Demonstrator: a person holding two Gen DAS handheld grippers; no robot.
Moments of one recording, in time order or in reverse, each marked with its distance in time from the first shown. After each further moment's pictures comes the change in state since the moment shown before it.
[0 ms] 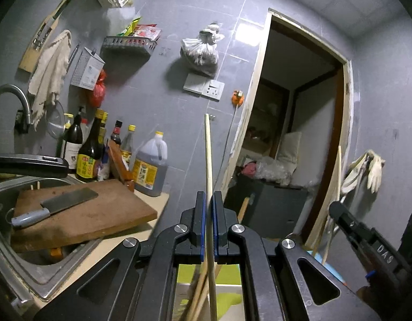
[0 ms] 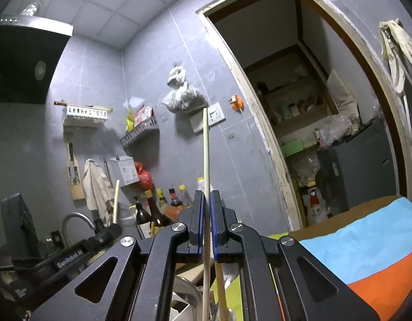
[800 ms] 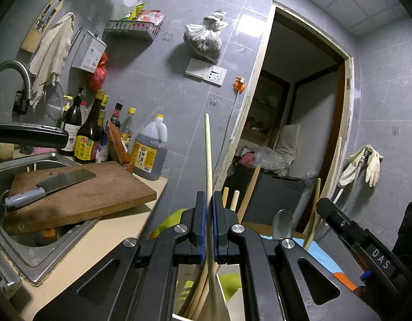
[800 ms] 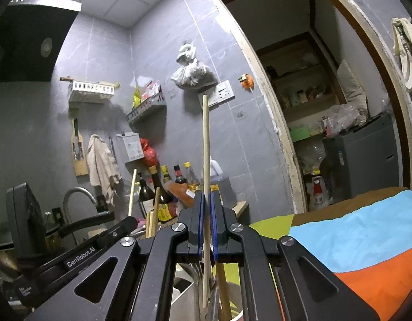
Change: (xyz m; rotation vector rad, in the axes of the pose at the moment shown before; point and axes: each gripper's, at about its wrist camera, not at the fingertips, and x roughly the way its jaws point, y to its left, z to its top) left arm 0.004 0.009 -0.023 -0.043 0.060 -0.030; right arm 0.010 0.015 -0.024 -0.054 0.103 0.025
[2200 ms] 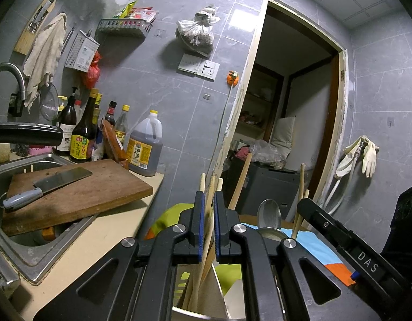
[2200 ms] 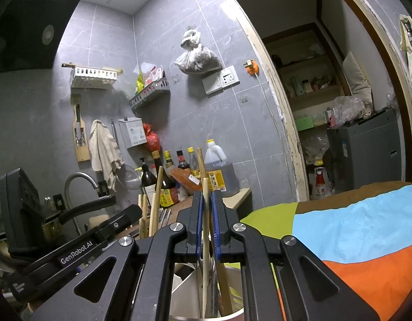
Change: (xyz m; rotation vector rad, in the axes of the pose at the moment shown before) left arm 0.002 -0.003 -0.005 0.032 0.027 -0.023; right arm 0.009 0.002 -0.011 -0.012 0.067 0.015
